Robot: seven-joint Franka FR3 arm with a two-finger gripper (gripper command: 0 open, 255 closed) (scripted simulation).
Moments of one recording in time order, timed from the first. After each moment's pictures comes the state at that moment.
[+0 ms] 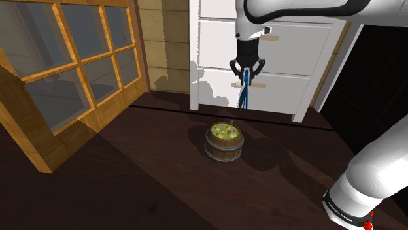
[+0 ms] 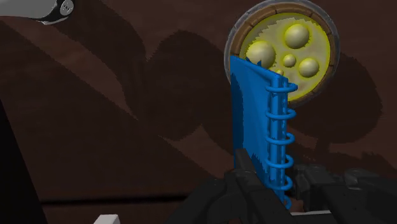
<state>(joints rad) -0.12 -0.18 0.30 -1.76 -0.04 1.49 1.09</state>
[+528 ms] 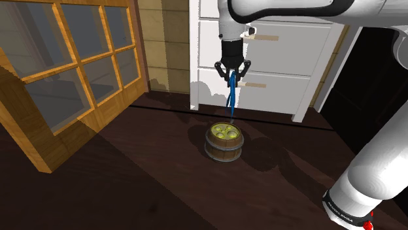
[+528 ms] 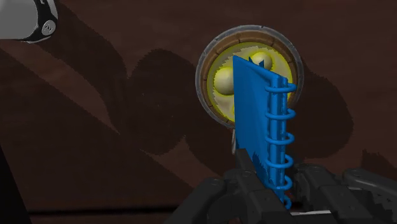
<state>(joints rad) -0.08 -0.06 0.37 -1.64 -0.06 1.47 1.22</state>
